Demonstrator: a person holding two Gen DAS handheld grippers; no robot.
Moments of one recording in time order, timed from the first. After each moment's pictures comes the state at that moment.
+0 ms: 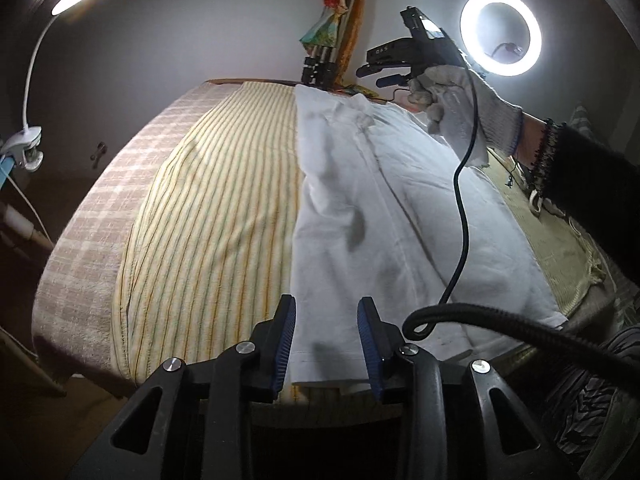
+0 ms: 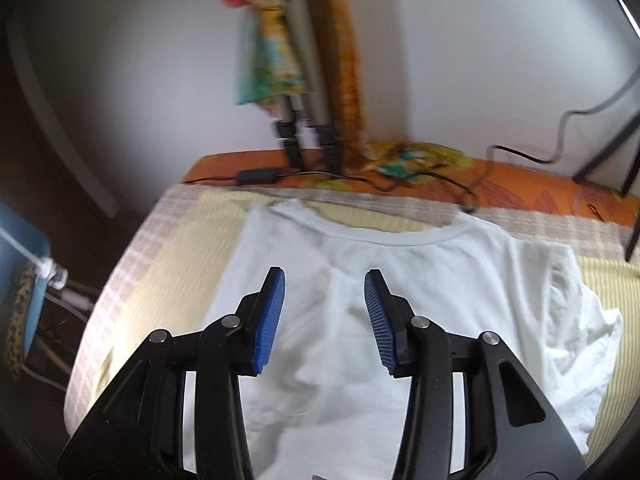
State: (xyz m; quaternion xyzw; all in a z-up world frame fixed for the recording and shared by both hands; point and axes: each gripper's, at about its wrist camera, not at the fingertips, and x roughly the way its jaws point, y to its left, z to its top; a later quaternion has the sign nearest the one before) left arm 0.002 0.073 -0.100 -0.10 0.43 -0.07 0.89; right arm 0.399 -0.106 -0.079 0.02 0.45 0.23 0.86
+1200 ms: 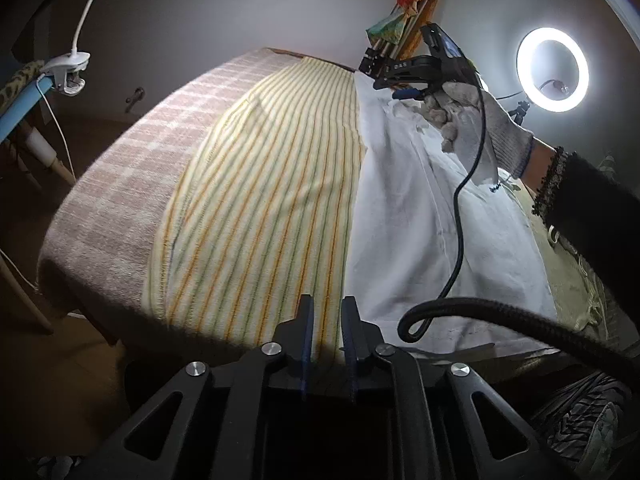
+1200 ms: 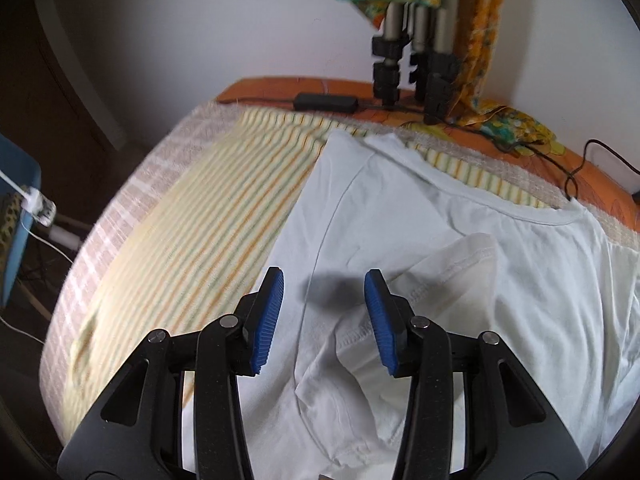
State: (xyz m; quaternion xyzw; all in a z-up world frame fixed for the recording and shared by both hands) left arm -0.022 0.102 -0.106 -0.17 0.44 -0.02 0.88; right arm 0.394 -0.040 -0.123 -0.02 0.49 0.25 0.84
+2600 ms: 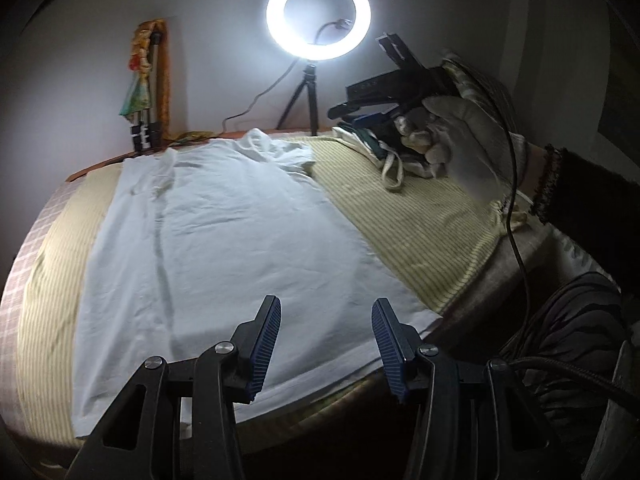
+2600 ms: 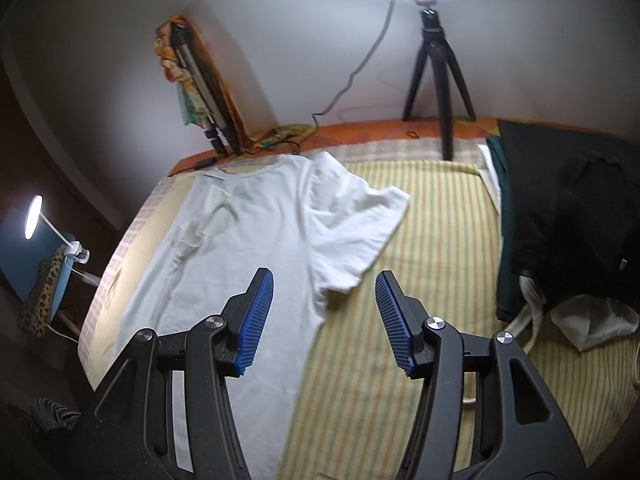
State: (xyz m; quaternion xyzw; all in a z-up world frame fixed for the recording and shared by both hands) left arm -0.012 -0.132 -0.052 0.02 0.35 -0.26 0.90; right arm 0.272 -0.398 -0.050 0.09 0.45 0.17 0.87
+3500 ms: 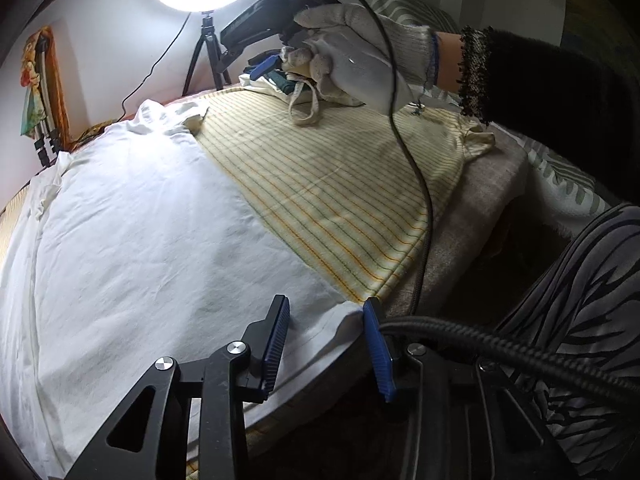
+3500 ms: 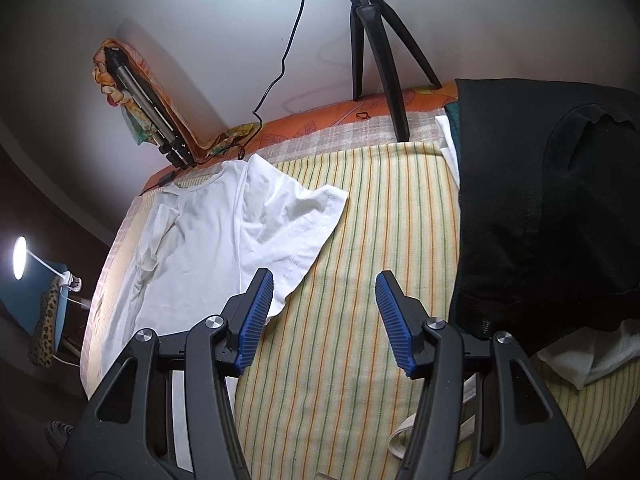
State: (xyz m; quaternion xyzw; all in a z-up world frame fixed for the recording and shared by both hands) left arm 0.001 -0.239 -0.110 0.10 0.40 -0.33 0.85; right arm 0.323 -0.442 -0.086 0.14 0.47 0.16 0.86
